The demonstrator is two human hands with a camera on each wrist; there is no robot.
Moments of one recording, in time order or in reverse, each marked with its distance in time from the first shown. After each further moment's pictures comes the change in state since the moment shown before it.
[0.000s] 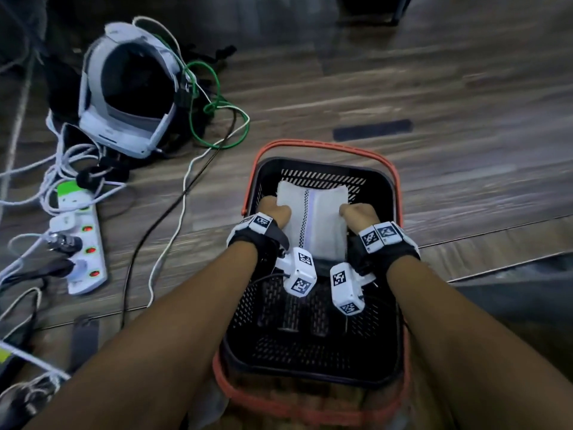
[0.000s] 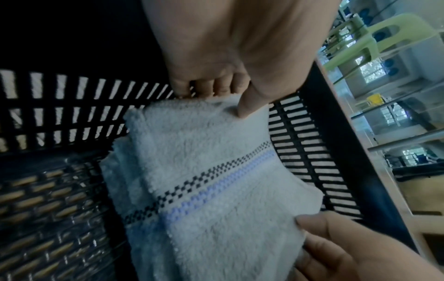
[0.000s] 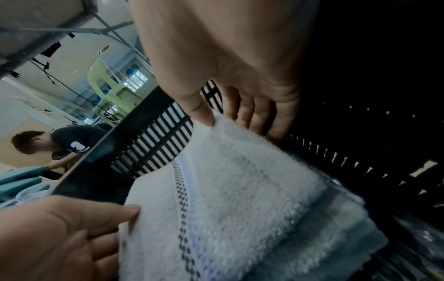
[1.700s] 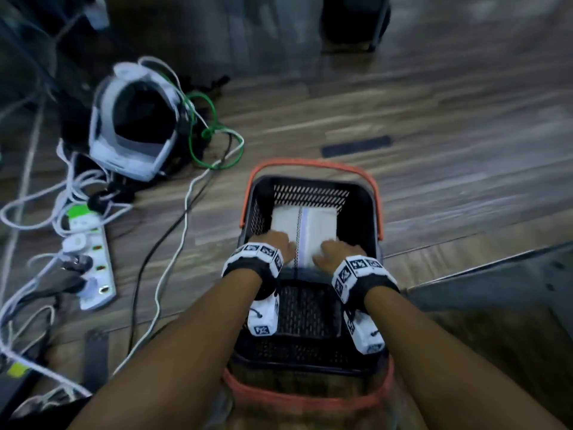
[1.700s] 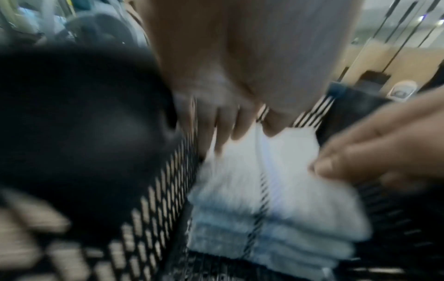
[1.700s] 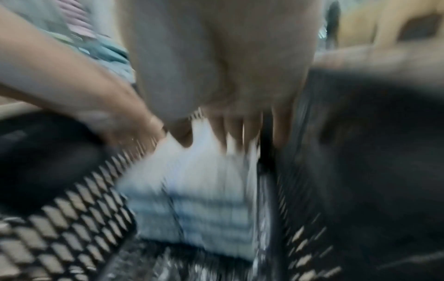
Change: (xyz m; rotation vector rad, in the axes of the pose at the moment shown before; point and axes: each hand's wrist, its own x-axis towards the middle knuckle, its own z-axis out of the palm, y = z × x) left_hand -0.044 0.001 -0.004 1.078 -0.237 0.308; right_hand -0.051 0.021 0.005 -1.035 -0.196 -0.332
